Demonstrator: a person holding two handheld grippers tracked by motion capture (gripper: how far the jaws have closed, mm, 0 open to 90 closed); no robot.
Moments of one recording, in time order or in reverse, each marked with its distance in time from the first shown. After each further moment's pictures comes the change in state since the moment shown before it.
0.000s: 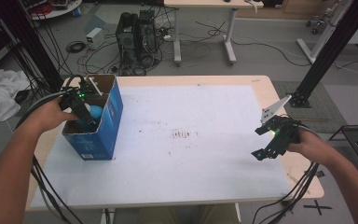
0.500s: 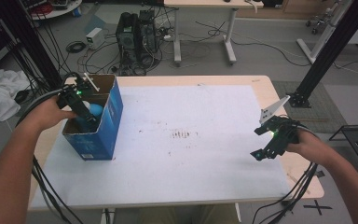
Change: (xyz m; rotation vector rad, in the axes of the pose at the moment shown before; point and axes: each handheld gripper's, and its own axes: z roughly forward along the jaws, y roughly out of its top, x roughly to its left) left arm 0.007 -0.008 -0.004 -0.134 -0.021 -0.131; right arm 0.000 0.001 0.003 0.003 -0.009 -0.004
